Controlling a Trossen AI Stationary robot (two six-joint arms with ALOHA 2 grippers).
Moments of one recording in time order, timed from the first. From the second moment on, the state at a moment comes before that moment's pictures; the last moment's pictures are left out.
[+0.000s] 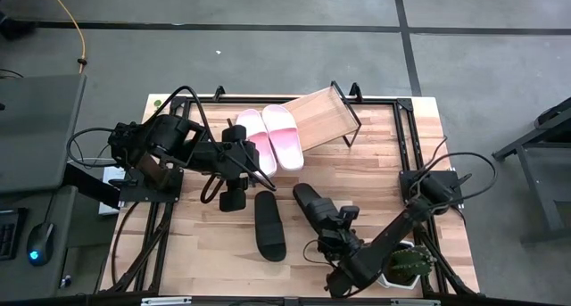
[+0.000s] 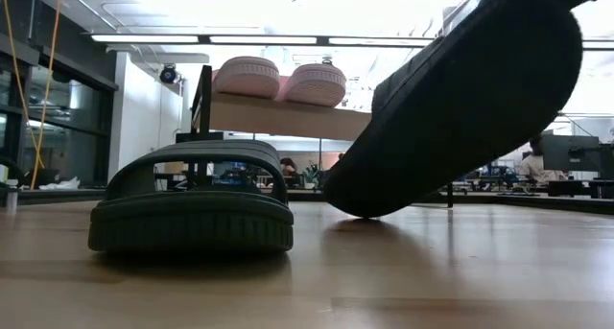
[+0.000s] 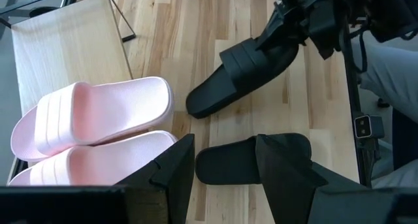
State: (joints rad) left arm -0.21 1.75 2.35 -1.57 -0.27 -0.27; right arm 0.75 2.09 1.72 -1.52 0.87 0.97
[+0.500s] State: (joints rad) left arm -0.21 1.75 2.35 -1.57 -0.27 -0.27; right arm 0.77 2.09 1.72 -1.57 0.86 1.00
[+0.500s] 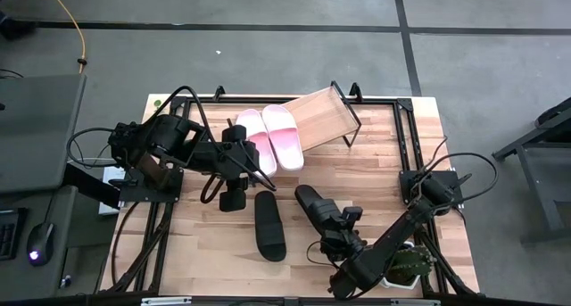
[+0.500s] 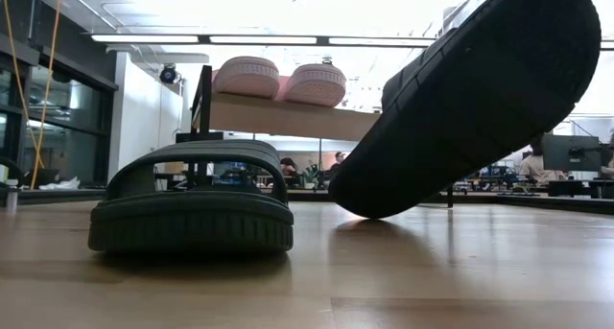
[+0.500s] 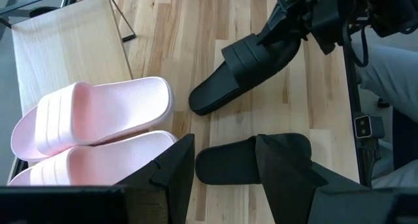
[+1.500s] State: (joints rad) left arm -0.21 1.75 2.35 -1.57 -0.28 -0.27; right arm 0.77 1.93 1.72 -1.57 0.88 0.91
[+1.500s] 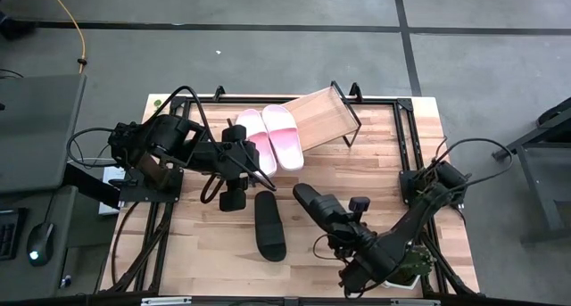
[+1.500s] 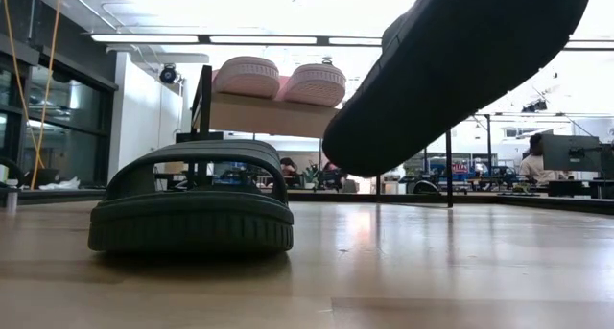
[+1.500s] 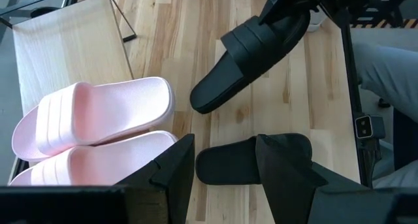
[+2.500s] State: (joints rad) left arm -0.21 1.75 2.35 -1.57 -0.28 -0.27; right arm 0.77 1.66 1.72 -1.57 0.90 0.75
